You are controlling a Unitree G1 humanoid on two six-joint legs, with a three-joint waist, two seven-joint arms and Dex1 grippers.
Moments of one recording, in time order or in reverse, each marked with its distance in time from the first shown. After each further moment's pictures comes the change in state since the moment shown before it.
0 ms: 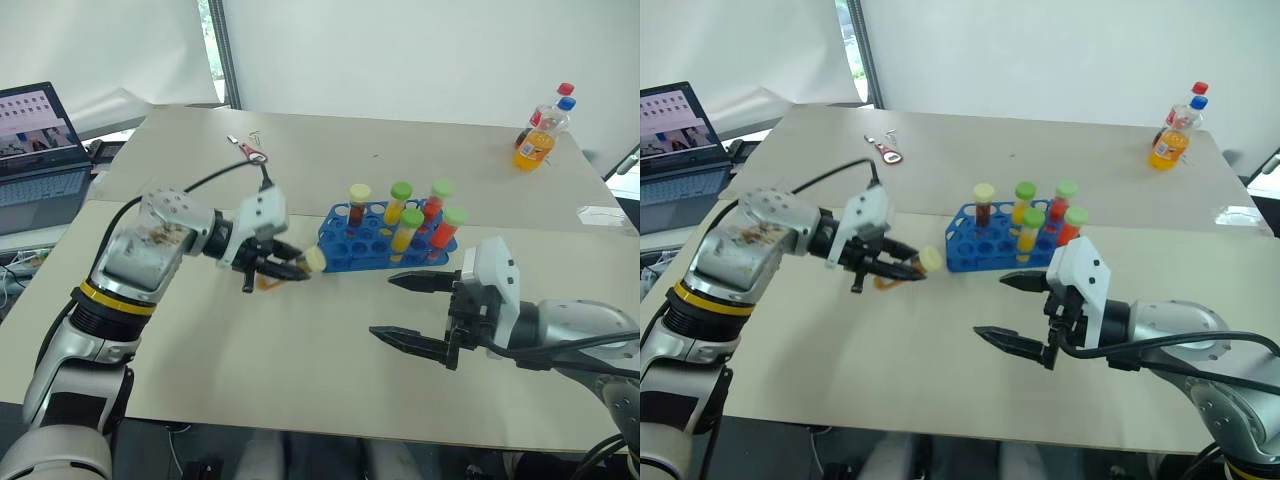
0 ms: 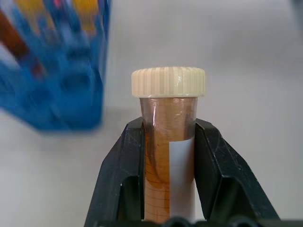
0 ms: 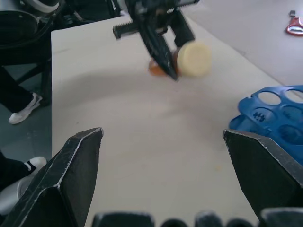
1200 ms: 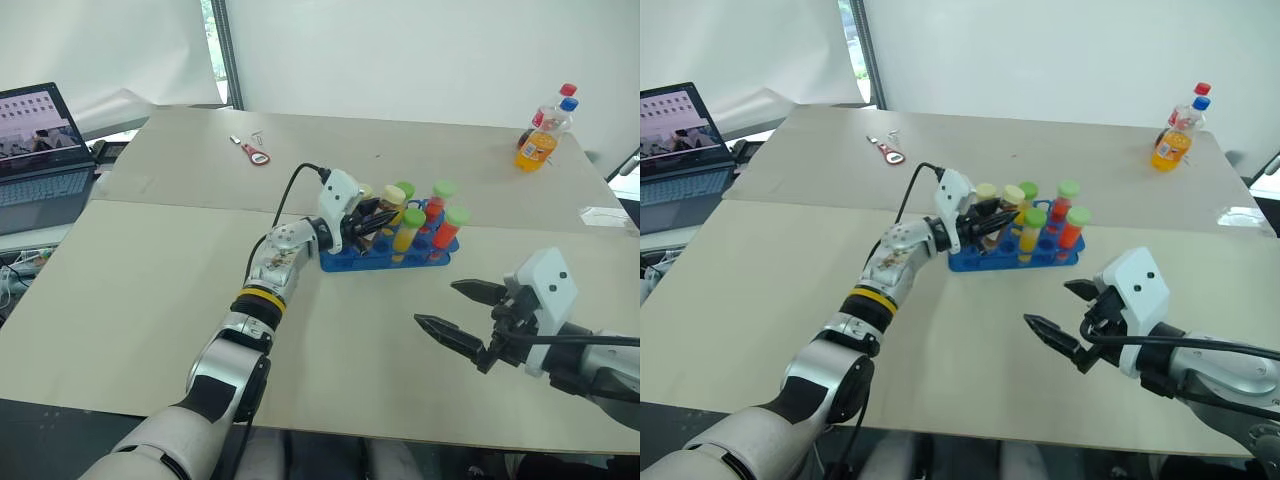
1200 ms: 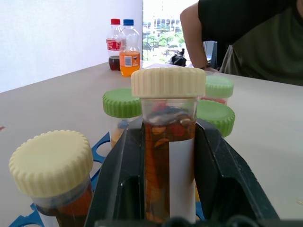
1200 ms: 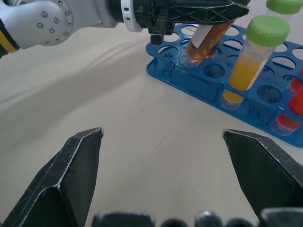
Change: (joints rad) left arm -0.102 -0.600 0.099 0.794 0.160 -0.756 0.517; right arm 0.270 -0.091 -0.250 -0.122 0.250 0.127 -0.458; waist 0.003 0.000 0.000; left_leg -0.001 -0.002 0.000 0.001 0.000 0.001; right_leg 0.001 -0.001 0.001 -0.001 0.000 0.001
